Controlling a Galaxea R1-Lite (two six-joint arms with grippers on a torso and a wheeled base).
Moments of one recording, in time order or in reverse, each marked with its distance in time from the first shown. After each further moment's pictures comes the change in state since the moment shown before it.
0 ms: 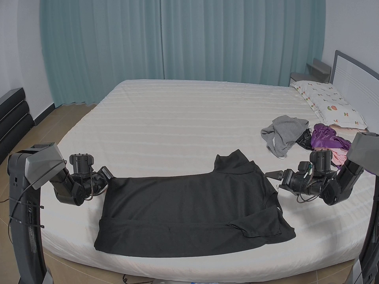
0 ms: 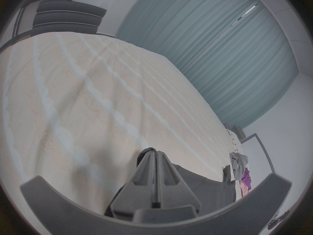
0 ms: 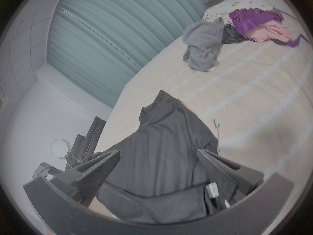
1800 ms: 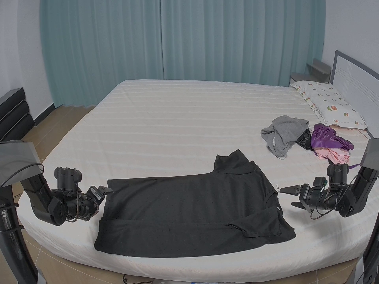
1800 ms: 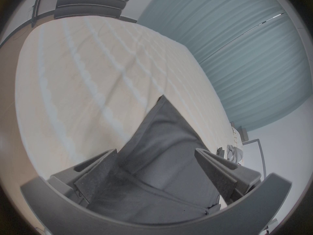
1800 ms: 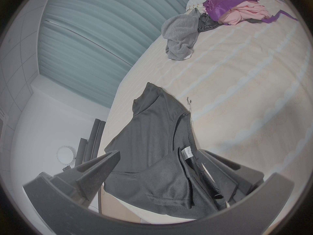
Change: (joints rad) left arm -0.041 -0.340 0.529 0.013 0.014 -0.157; right arm -0.123 -0.073 0.246 -0.056 0.122 0.010
